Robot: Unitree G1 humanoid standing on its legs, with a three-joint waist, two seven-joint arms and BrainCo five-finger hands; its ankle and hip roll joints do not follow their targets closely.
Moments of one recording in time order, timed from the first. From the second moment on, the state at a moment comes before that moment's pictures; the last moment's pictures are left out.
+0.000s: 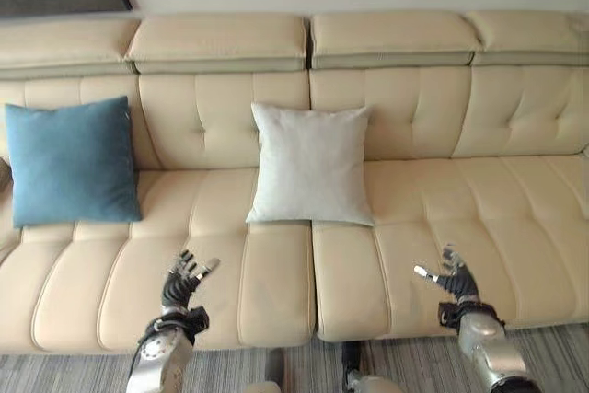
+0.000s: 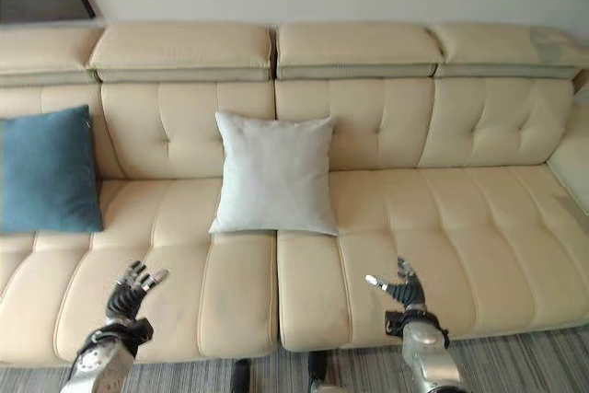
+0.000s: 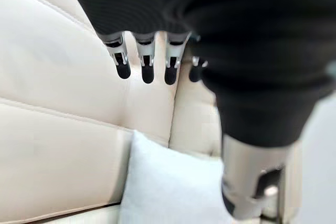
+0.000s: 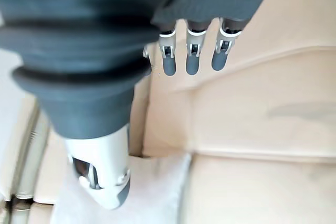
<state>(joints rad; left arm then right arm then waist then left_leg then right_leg) 0.16 0.31 -0.03 0.38 -0.44 -0.04 0.15 0.04 -0.29 0.07 0.51 0.23 0.04 -0.18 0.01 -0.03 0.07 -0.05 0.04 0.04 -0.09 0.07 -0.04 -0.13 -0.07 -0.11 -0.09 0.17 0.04</state>
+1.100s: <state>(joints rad) 0.10 0.26 -0.10 0.44 -0.33 -0.03 0.20 0.06 -0.31 0.11 0.57 0.33 0.01 -0.21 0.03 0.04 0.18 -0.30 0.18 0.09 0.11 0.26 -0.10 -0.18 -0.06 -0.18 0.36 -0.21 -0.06</state>
